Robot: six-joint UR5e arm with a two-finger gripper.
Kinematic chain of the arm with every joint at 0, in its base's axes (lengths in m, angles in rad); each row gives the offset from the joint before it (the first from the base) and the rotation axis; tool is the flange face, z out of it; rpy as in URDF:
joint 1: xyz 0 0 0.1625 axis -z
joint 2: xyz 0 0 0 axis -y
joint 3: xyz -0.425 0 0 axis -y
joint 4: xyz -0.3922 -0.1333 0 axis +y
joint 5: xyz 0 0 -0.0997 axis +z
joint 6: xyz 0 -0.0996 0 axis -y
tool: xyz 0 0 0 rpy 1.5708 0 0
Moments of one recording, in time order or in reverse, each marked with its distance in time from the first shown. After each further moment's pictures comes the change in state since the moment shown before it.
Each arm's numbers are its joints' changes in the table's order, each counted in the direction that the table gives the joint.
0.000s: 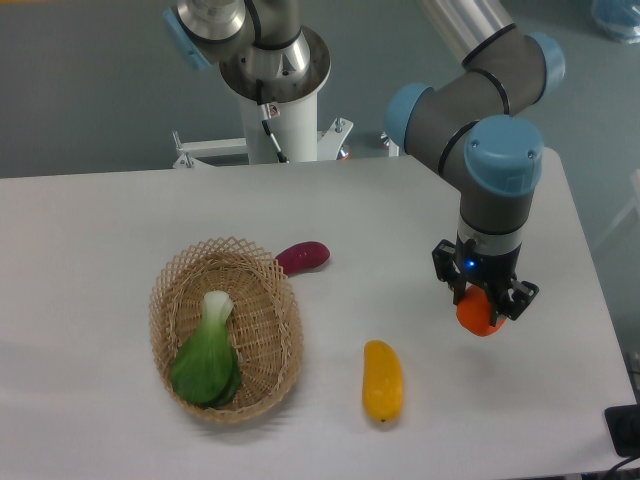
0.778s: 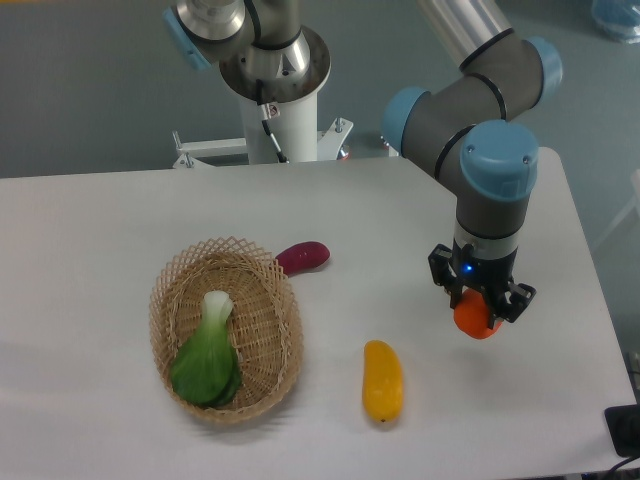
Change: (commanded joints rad) arm 0.009 -0.012 -0.002 -0.008 -0.002 -0.068
